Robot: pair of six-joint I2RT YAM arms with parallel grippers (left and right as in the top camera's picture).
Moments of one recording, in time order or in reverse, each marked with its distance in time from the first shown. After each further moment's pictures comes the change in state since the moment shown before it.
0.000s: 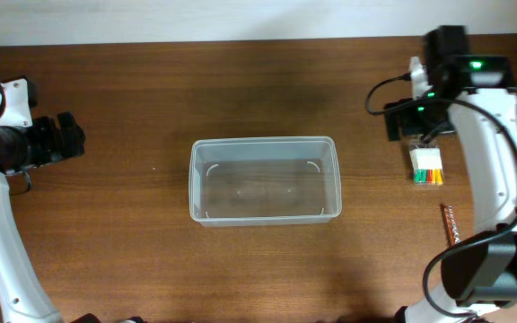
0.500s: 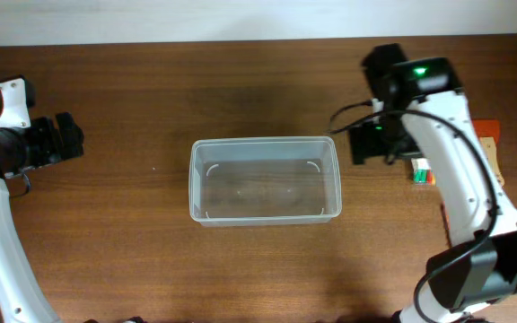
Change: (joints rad) left arm 0.000 -0.027 0.000 0.004 0.000 0.000; right arm 0.225 0.000 0.000 -0.265 0.102 0.311
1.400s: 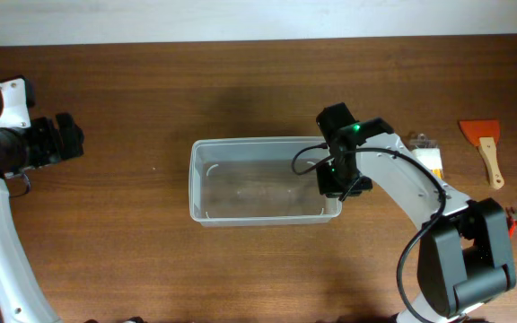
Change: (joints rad) left arm 0.000 0.000 0.000 0.000 0.000 0.000; right arm 0.172 -0.002 -0.534 0.555 -0.178 0.111
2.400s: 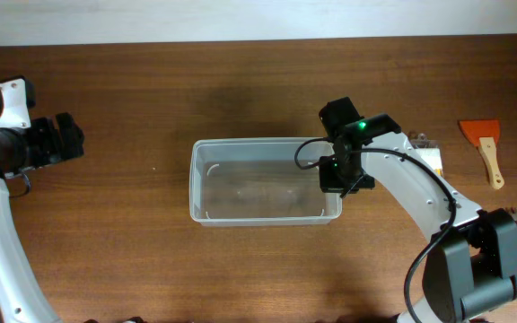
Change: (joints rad) left arm 0.000 0.000 0.000 0.000 0.000 0.000; right arm 0.000 -0.039 0.025 -0.030 0.006 0.097
